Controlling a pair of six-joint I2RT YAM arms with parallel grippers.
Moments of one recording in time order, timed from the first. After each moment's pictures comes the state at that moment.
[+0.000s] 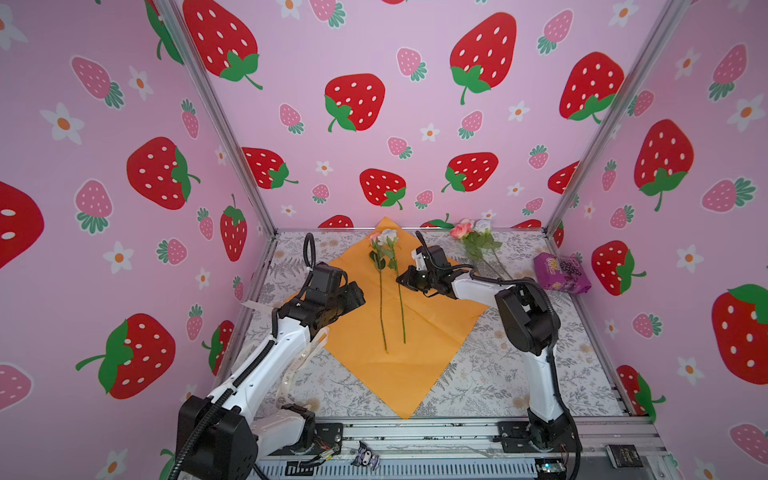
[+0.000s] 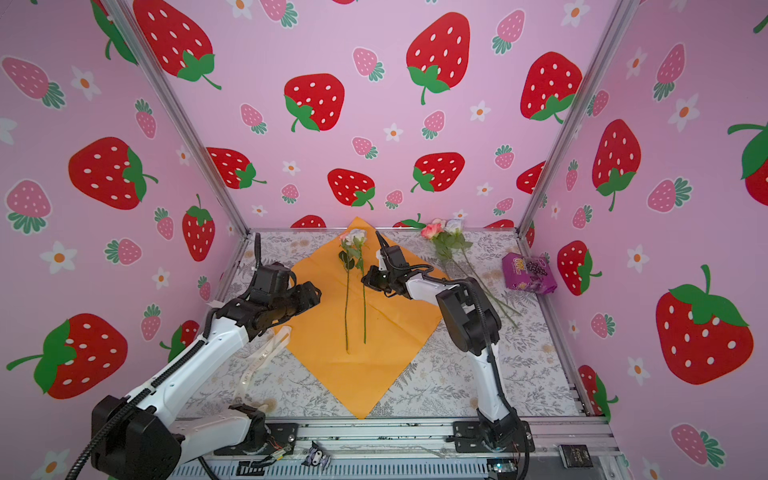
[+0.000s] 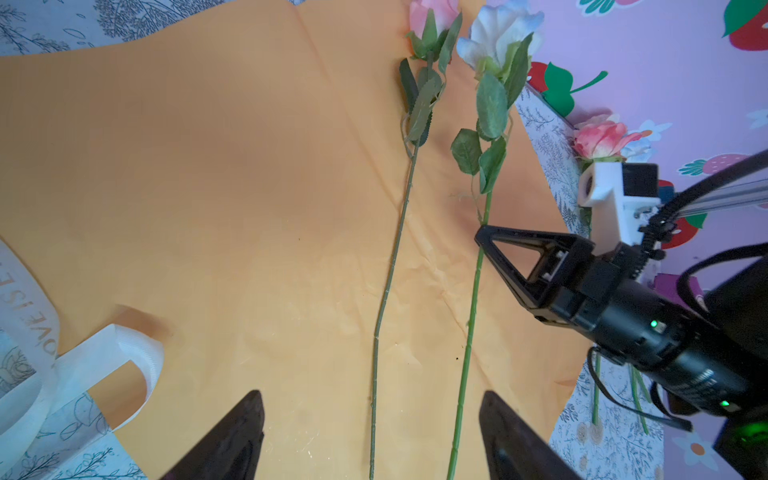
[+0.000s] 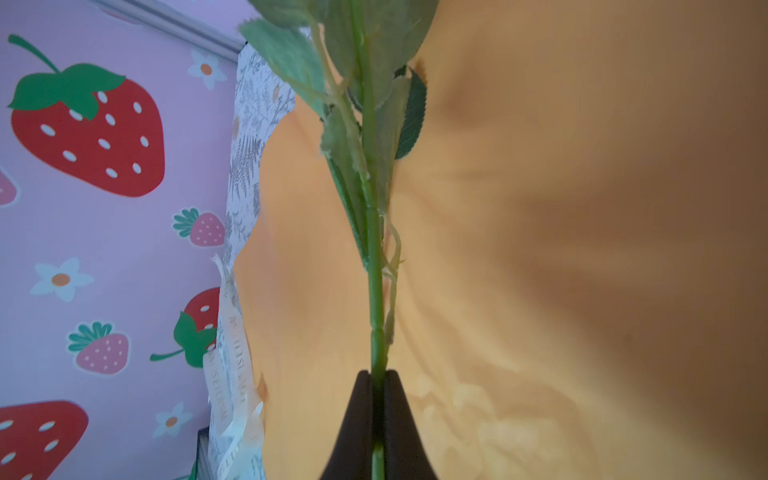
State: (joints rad) left arm -0.31 1.19 0.92 -0.56 0.01 -0.73; right arm 0.66 2.20 1.52 0.03 -0.40 0.82
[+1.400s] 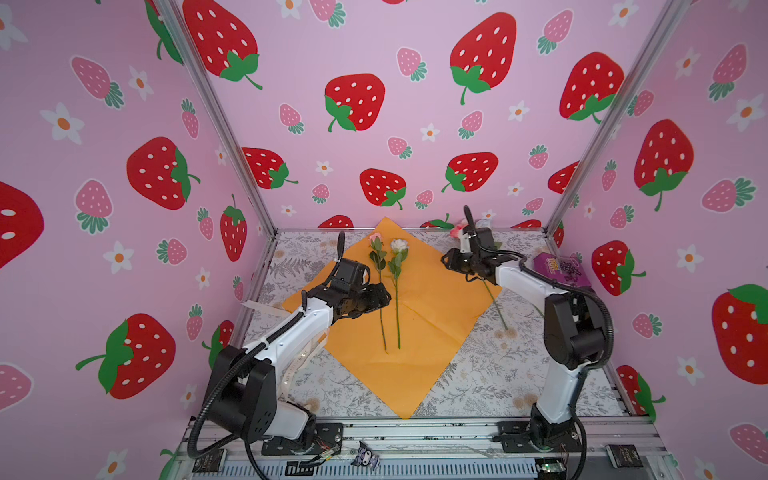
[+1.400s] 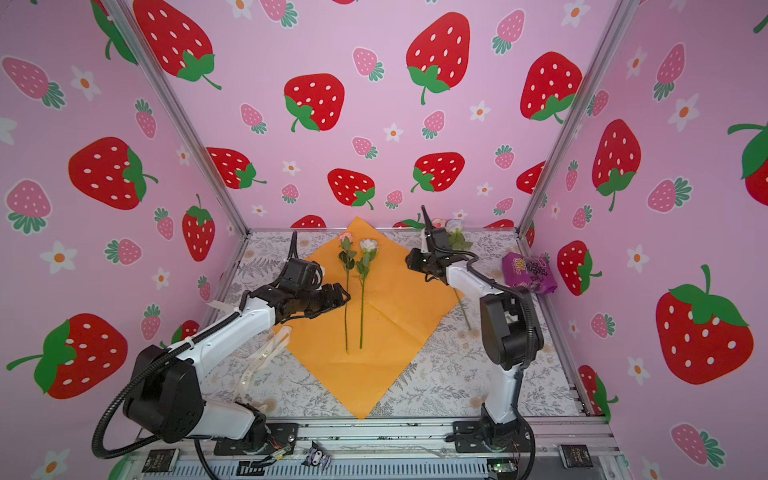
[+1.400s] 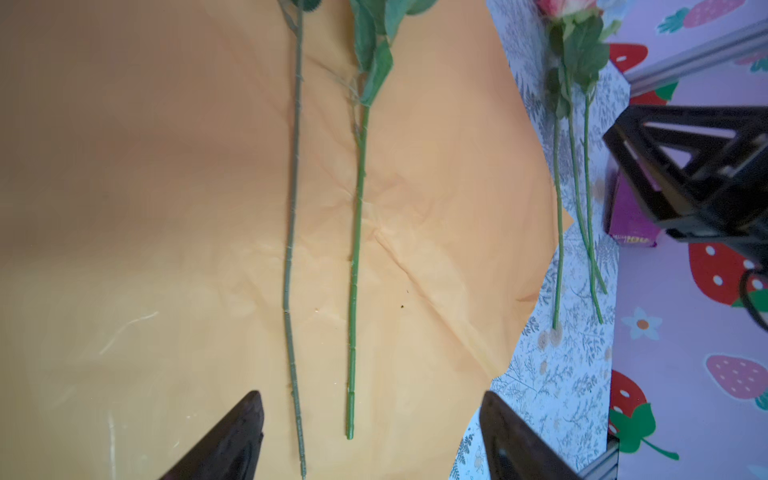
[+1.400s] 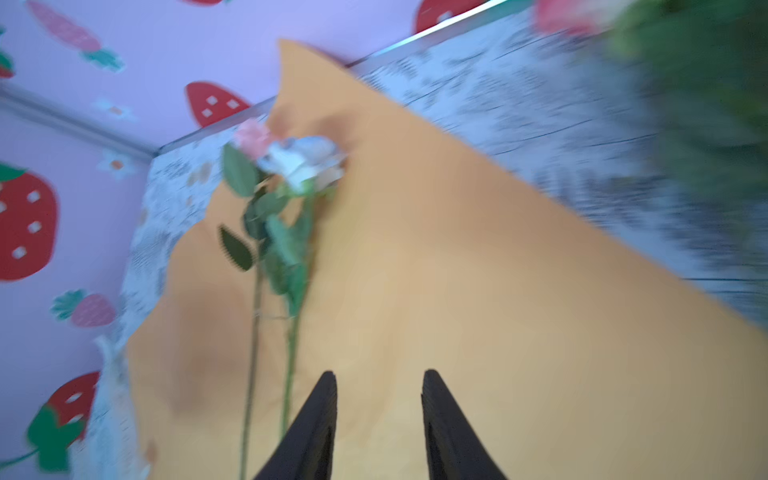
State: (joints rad) left arm -0.44 1.48 1.05 -0.48 0.25 -0.67; right arm 0.36 1.87 1.34 -0.20 -0.19 0.46
